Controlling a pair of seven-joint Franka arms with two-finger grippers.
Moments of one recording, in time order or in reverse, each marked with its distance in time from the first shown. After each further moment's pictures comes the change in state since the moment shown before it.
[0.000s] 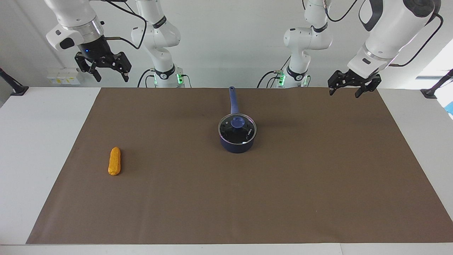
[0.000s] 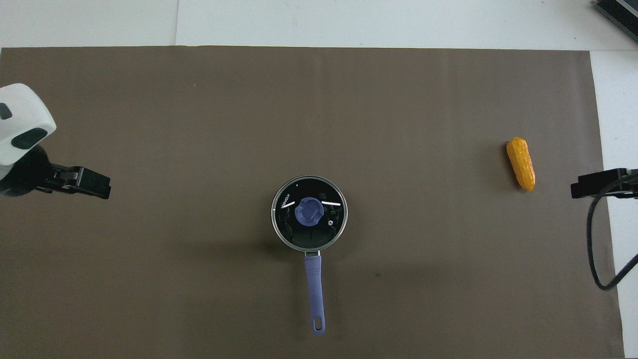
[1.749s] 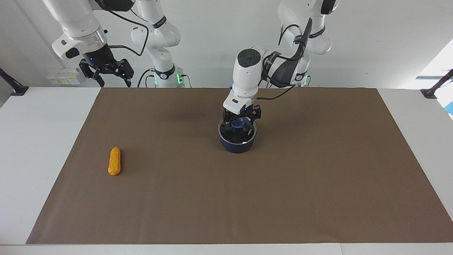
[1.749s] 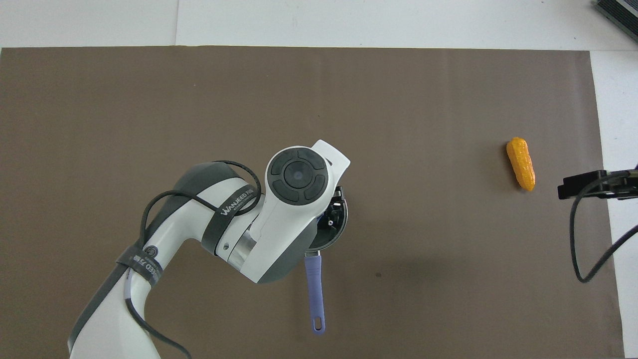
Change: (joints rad) left arm -0.575 0.323 -0.006 -0.054 -0.005 0.477 -0.791; right arm 0.000 -0.003 0.000 -0.075 0.000 0.064 0.000
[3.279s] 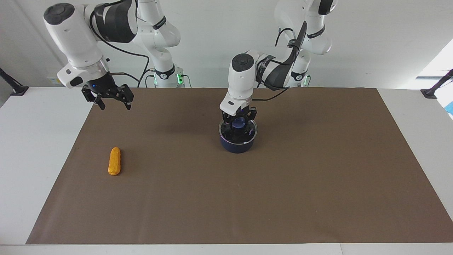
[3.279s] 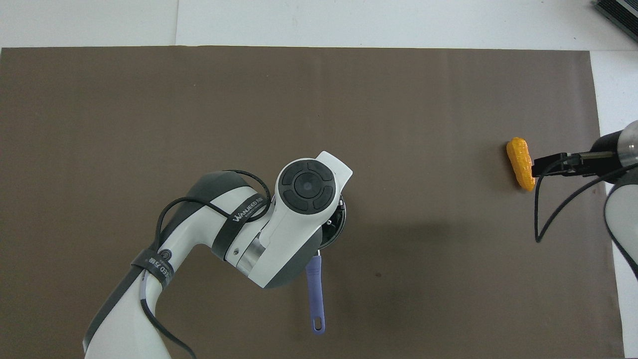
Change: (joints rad) left arm -0.020 0.004 0.012 -0.040 0.000 0.021 -0.020; right arm -0.026 0.102 0.000 -0.131 0.000 0.280 -0.052
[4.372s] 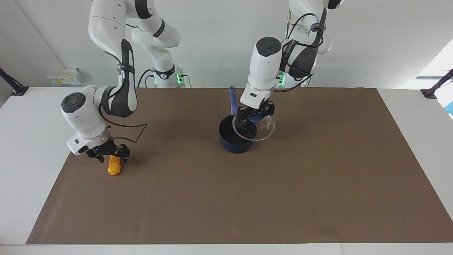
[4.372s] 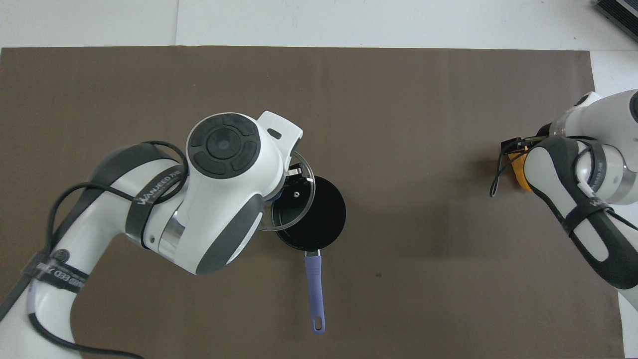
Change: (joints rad) left arm 0.128 -0.115 0.027 0.060 0.002 -0.121 -0.004; right arm -0.106 0.408 -0.004 -0.015 0.000 0.469 -0.134
